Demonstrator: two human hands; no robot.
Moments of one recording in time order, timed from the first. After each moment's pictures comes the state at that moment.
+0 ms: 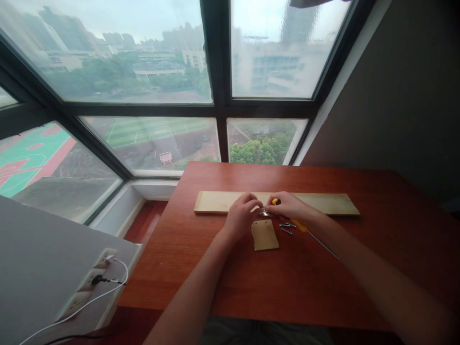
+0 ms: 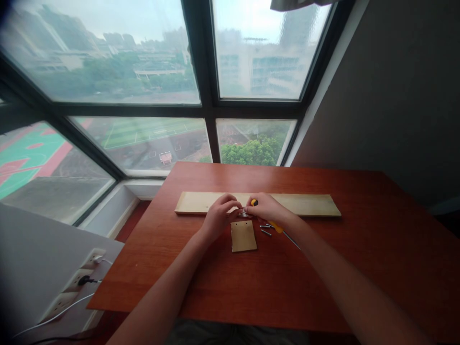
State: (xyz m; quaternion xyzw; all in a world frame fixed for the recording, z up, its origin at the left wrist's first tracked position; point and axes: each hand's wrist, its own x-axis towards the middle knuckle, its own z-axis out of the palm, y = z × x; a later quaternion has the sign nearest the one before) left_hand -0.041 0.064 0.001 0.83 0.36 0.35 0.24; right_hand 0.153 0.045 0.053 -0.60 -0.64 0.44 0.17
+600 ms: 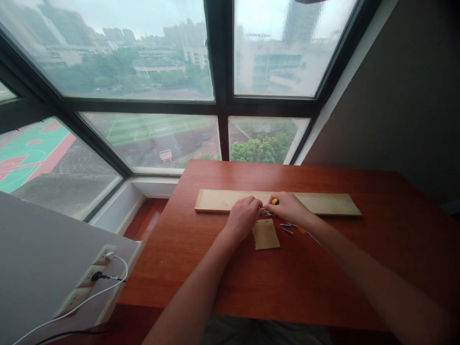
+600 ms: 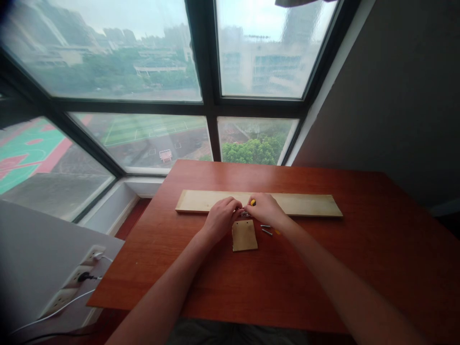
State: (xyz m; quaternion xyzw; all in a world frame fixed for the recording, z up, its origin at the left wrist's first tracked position) left_hand -0.034 0.060 -0.002 0.88 0.41 0.20 0.09; right_hand 0.141 0.048 0.050 -0.67 -0.67 0.27 0.16
